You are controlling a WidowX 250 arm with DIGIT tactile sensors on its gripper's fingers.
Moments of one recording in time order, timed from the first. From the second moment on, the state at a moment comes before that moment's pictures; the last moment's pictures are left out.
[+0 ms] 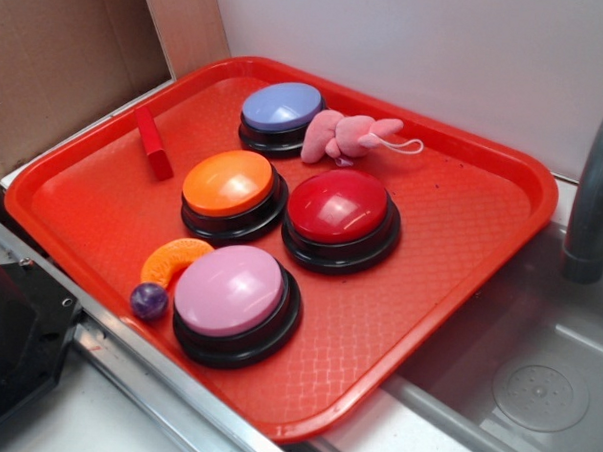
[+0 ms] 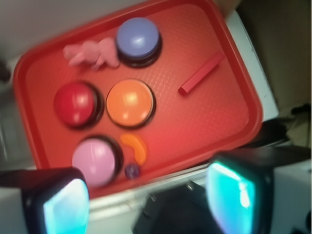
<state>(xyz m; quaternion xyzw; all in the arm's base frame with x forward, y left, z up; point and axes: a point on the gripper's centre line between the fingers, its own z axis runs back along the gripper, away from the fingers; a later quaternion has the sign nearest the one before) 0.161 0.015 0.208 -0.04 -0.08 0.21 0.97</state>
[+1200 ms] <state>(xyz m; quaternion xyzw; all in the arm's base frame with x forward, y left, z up) 0.223 0.098 0.034 0.06 -0.12 0.52 0.84</state>
